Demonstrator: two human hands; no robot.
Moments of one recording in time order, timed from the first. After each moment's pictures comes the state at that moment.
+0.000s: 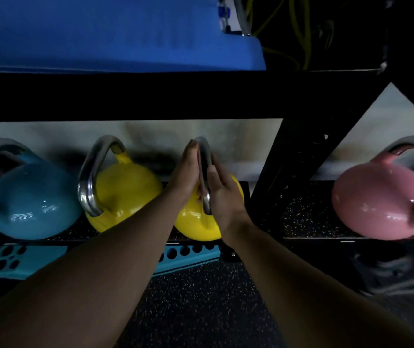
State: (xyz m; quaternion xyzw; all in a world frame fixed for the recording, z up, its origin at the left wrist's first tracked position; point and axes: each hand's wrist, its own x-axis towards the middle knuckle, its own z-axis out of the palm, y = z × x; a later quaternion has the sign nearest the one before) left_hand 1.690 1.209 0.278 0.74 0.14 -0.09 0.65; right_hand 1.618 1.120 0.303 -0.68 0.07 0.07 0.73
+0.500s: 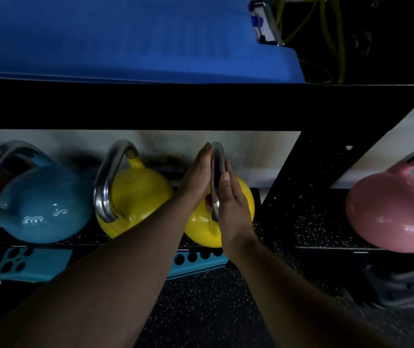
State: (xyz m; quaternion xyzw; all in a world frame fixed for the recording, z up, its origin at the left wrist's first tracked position) left_hand 1.698 1.223 0.274 0.73 0.08 -0.10 0.67; right_hand 1.614 1.142 0.294 -0.61 0.10 0.06 0.79
